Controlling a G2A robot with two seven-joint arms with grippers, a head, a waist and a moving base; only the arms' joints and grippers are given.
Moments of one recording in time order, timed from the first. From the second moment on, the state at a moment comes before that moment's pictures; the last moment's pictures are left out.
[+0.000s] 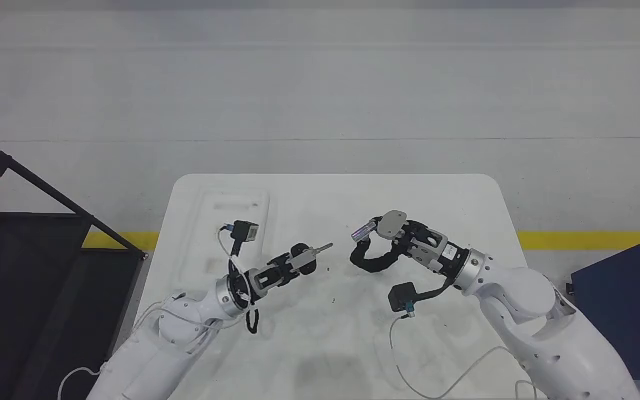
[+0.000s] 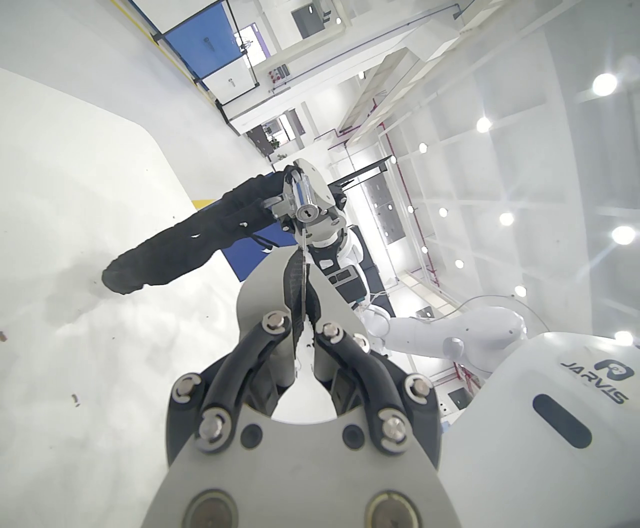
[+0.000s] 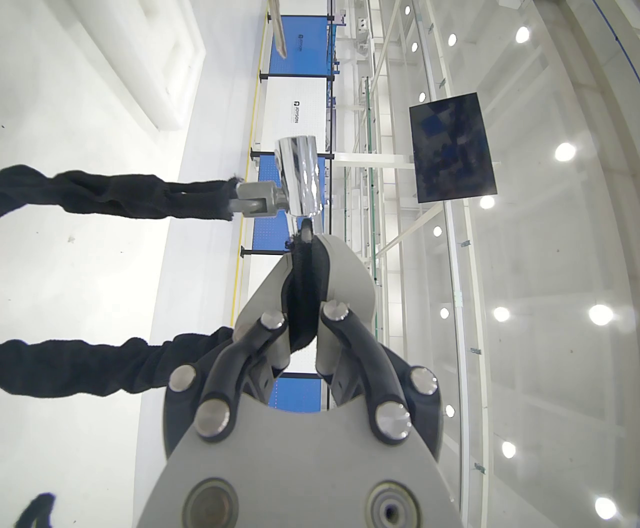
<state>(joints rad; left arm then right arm) 1.37 -0.96 -1.07 -1.70 -0.36 -0.59 -0.53 -1.26 -0.84 1.13 -1.87 -2.49 -0.03 -0.47</state>
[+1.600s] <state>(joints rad) 1.27 -1.07 -0.95 -1.62 -0.47 -0.55 -0.48 -1.33 -0.86 1.16 -1.89 -2.53 0.02 -0.31</state>
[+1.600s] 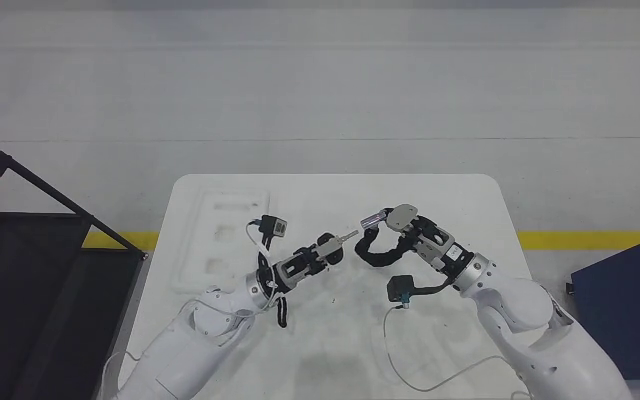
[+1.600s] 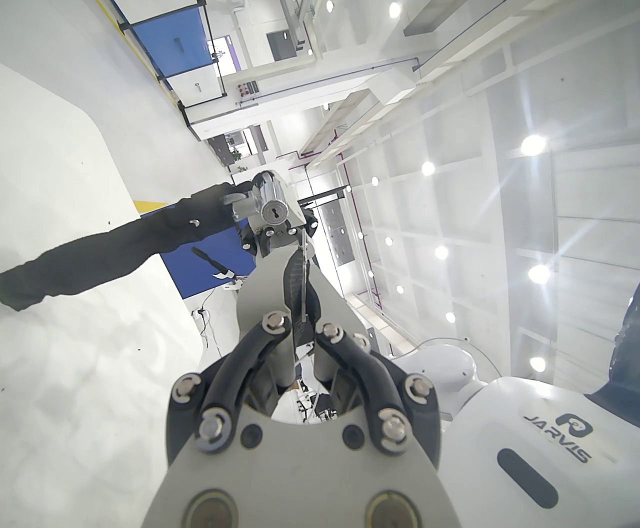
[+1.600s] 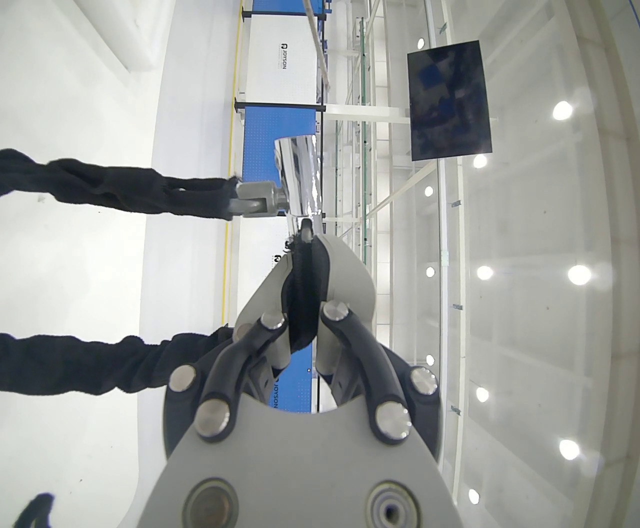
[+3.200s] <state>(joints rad) 1.26 -1.13 -0.97 -1.58 -0.55 -0.45 -0.56 -1.33 -0.86 1.16 -1.89 -2.53 0.02 -0.31</state>
